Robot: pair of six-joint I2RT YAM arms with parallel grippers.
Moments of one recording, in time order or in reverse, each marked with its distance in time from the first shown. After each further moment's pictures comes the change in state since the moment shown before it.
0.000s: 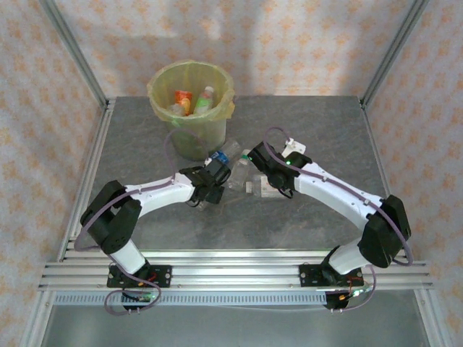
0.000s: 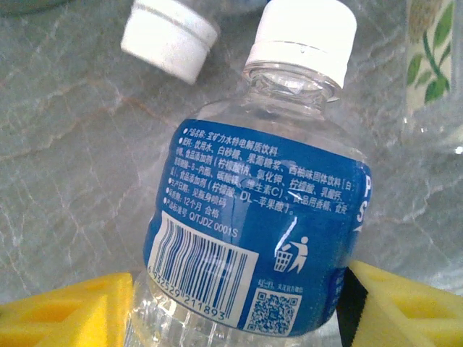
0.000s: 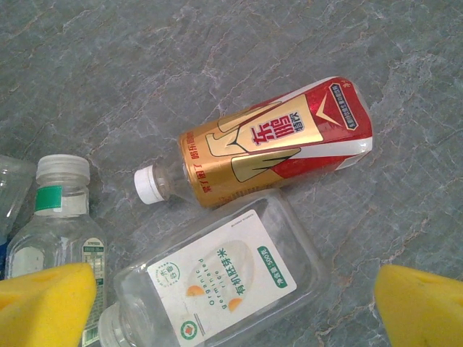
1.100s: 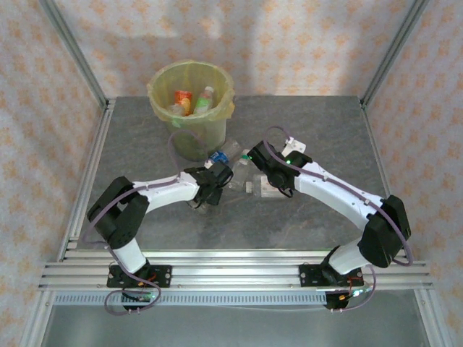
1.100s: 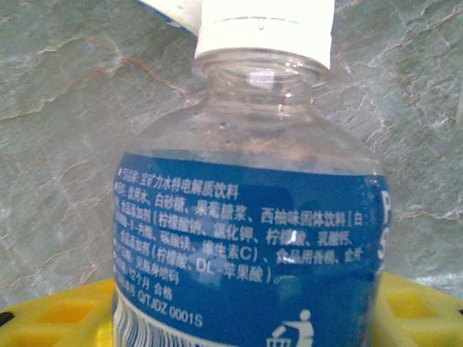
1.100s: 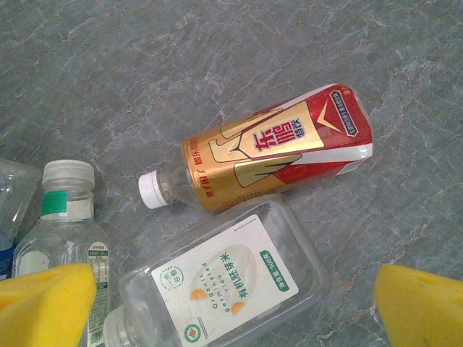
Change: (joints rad) left arm -0.006 0.044 0.023 -0.048 -0.030 -0.065; right arm 0.000 0.001 0.013 -0.003 0.011 -0.003
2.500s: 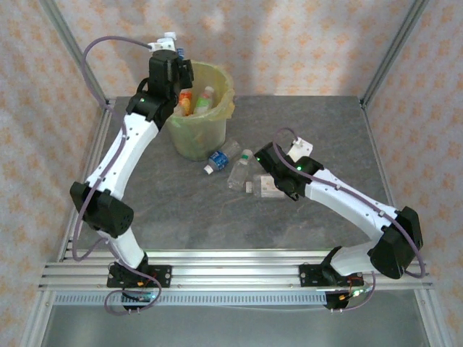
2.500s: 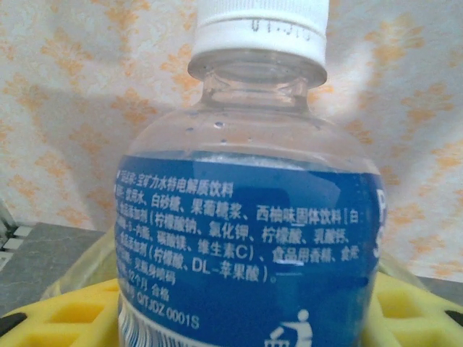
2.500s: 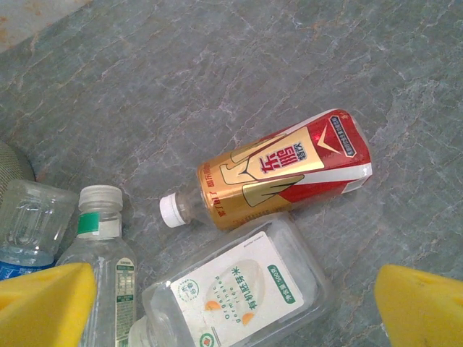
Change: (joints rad) left arm 0.410 0.075 0.922 0.153 -0.066 0.192; right arm 0.000 -0.111 -0.064 0.077 0.029 -0.010
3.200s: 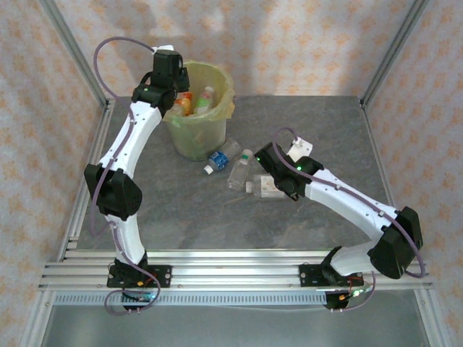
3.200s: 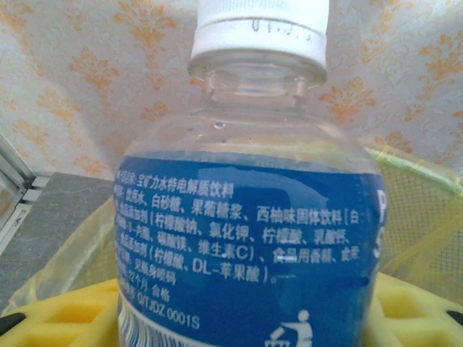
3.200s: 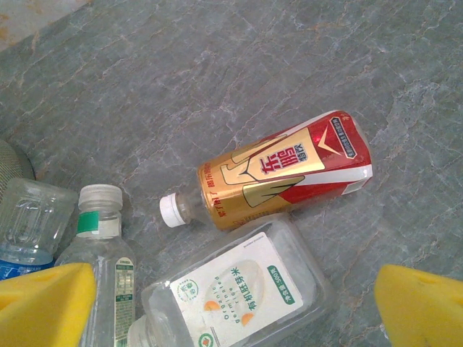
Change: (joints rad) left arm 0.075 0.170 0.113 -0.149 0.053 -0.006; right arm 0.000 0.000 0.000 0.000 0.000 -0.010
